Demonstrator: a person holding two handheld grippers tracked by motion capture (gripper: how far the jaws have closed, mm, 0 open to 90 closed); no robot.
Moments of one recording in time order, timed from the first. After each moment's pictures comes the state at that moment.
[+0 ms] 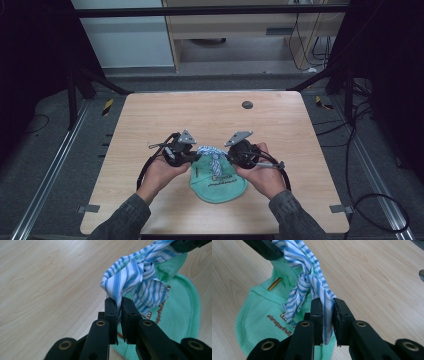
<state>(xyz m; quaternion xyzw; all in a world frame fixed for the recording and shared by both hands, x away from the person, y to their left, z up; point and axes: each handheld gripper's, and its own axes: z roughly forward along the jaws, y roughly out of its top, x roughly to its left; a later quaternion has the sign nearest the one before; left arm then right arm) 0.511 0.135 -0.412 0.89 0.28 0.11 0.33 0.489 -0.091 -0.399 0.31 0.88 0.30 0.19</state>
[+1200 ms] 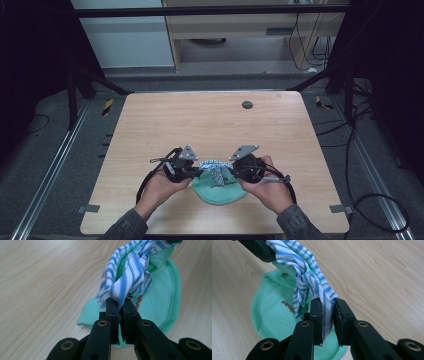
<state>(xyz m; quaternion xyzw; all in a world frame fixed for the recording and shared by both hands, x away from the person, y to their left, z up) 0.479 0.135 -0.432 0.90 0.26 0.08 0.33 0.459 -0.103 -0.417 0.31 0.88 0.31 0.17</state>
